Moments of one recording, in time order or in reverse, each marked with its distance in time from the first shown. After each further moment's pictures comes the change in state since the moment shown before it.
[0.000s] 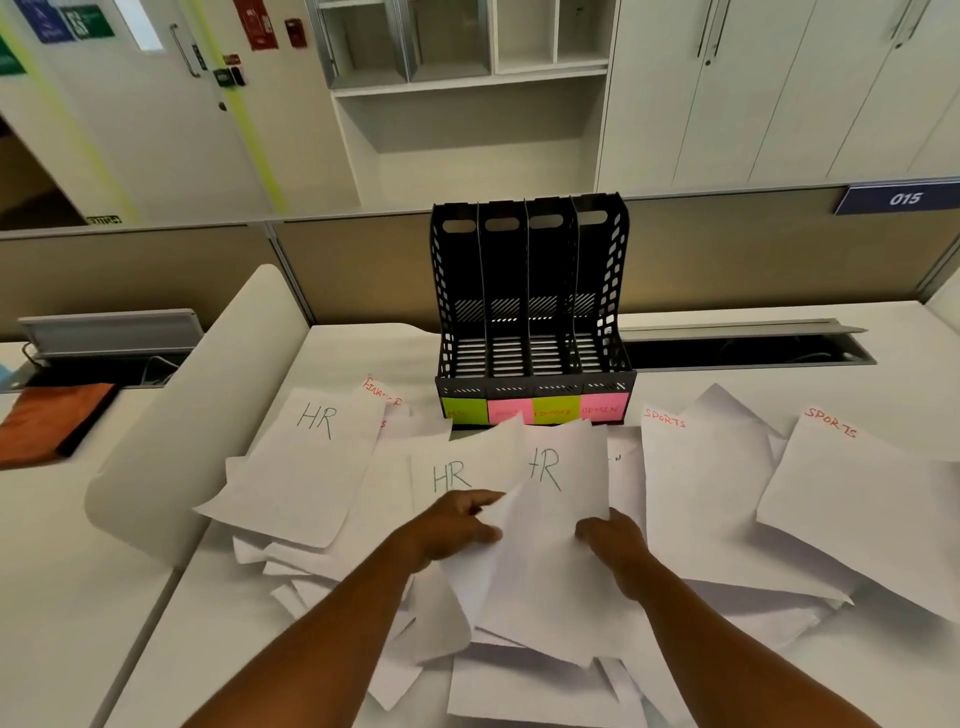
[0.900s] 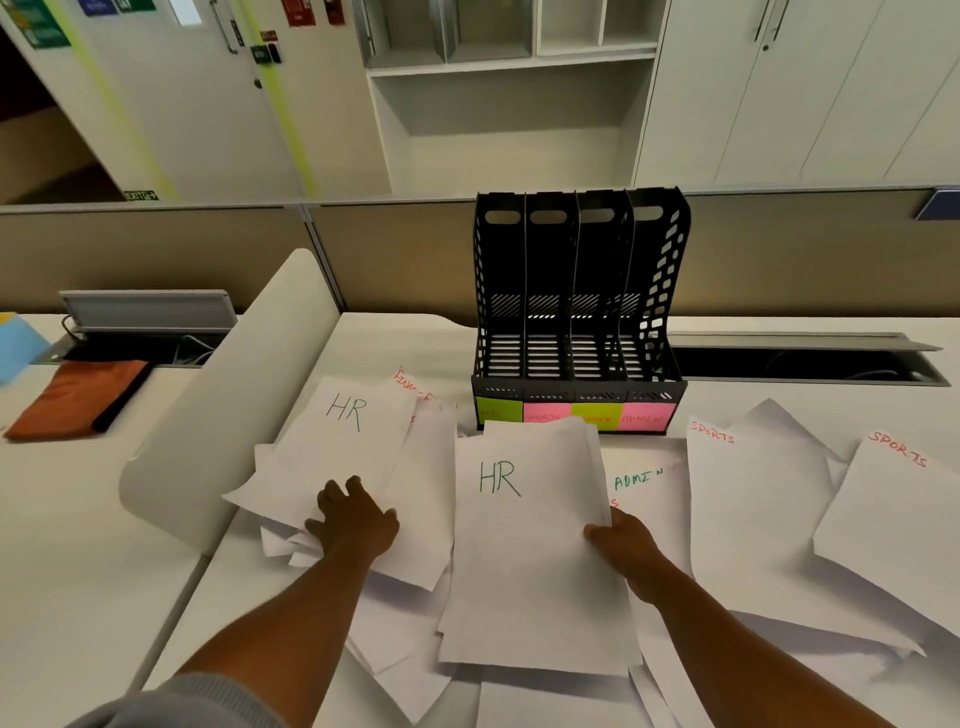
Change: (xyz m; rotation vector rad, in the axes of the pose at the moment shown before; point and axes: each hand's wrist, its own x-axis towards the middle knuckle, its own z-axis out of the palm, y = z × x) left_hand 0.007 -0.102 -0.096 0.584 0.713 -0.512; right_hand 0.019 -0.016 0.032 -0.187 -0.088 -0.106
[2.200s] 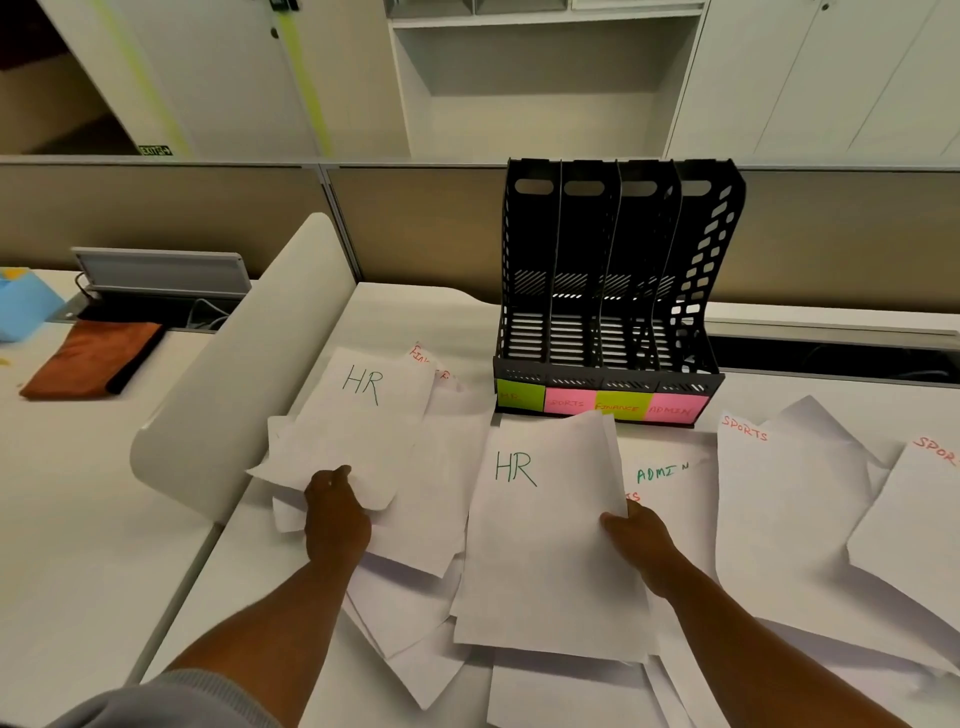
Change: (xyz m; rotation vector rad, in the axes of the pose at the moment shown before) left_hand 0.018 -0.050 0.021 -0.283 0.191 0.057; right_hand 0.014 -0.002 0.011 -0.085 0.044 0.070
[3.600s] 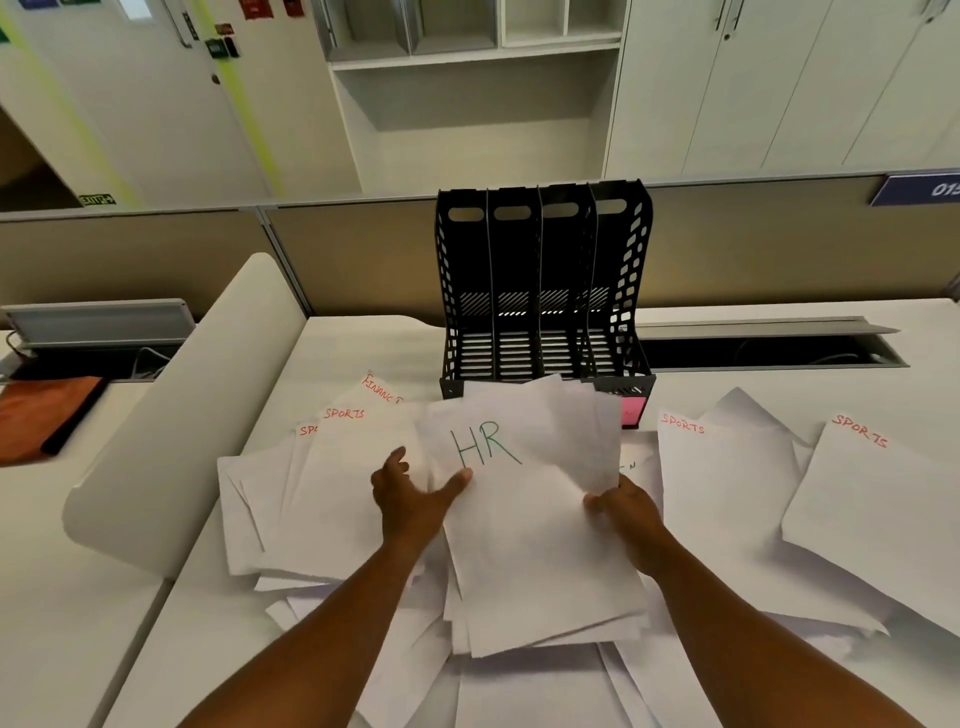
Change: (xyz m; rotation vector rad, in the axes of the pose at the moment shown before) left_hand -0.046 0.141 0.027 -0.619 -0.190 0.023; right_hand 0.004 -0.007 -0.052 0.276 -0.006 -0.082
